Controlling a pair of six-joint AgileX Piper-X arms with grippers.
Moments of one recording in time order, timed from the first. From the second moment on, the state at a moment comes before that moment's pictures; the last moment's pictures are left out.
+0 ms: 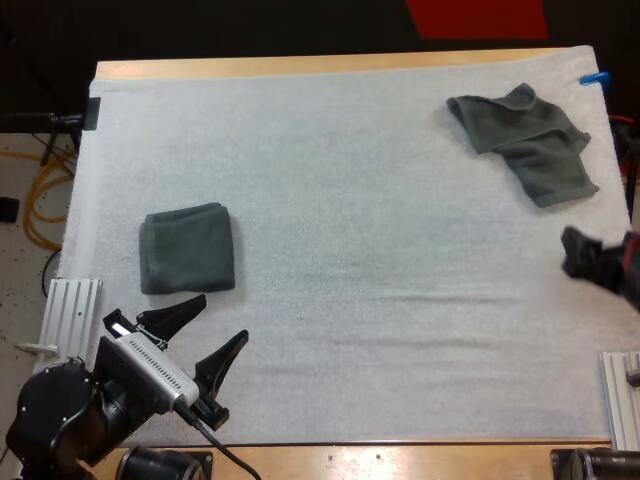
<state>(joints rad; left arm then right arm) -0.22 0.30 -0.80 0.90 0.48 -1.67 -0.06 0.74 -0.77 0.75 -0.18 -1.70</state>
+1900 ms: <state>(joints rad) -0.22 0.30 -0.80 0.87 0.48 -1.68 -0.06 1.80 -1.05 0.29 -0.19 -1.18</state>
